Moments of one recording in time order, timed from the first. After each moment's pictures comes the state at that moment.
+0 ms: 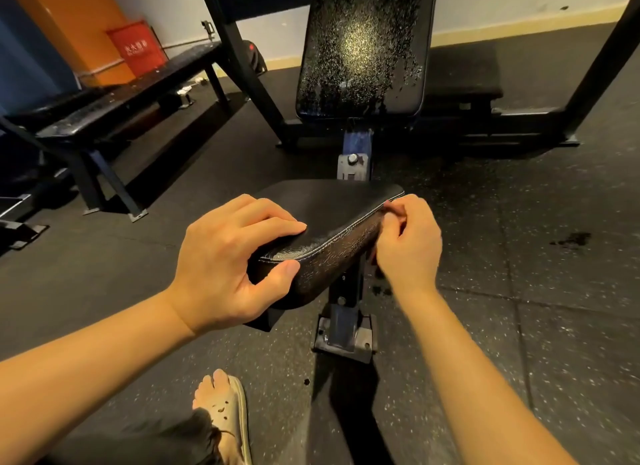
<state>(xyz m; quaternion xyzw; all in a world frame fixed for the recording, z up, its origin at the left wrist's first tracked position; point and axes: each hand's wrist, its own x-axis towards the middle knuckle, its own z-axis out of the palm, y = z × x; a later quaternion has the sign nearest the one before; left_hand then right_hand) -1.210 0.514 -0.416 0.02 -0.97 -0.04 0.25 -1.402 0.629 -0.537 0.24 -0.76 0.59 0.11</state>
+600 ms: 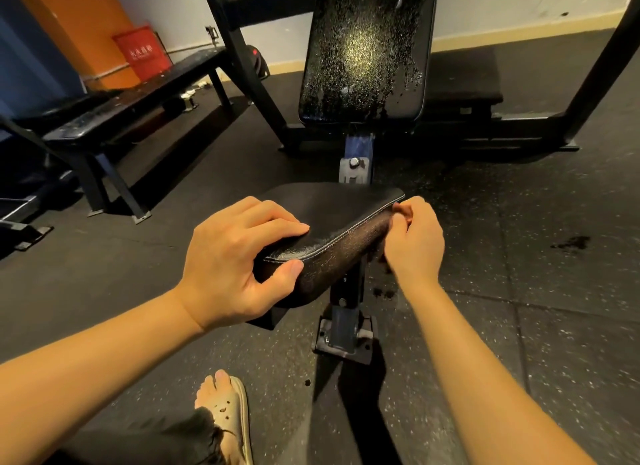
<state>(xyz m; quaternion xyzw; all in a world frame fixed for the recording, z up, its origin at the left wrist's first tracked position) -1.210 0.514 -0.415 0.02 -0.97 -0.03 0.25 -1.417 0.625 -0.541 0.20 -0.79 0.58 0.06</state>
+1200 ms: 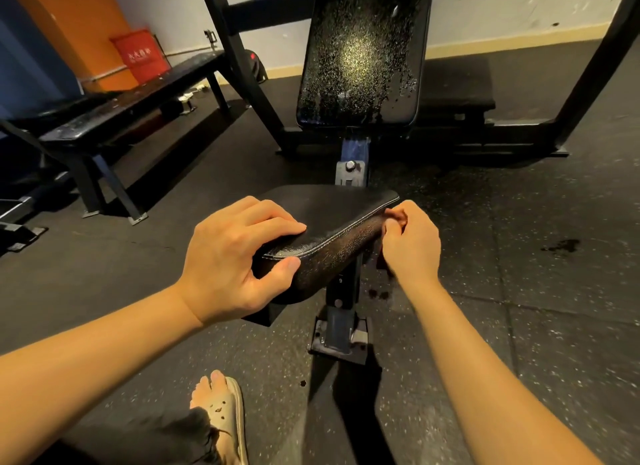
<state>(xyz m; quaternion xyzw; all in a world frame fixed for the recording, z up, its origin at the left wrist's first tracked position) -1.210 0.513 -0.415 0.02 -0.97 -0.03 0.25 -1.412 0.635 -0.532 0.20 -0.81 0.54 0.02</state>
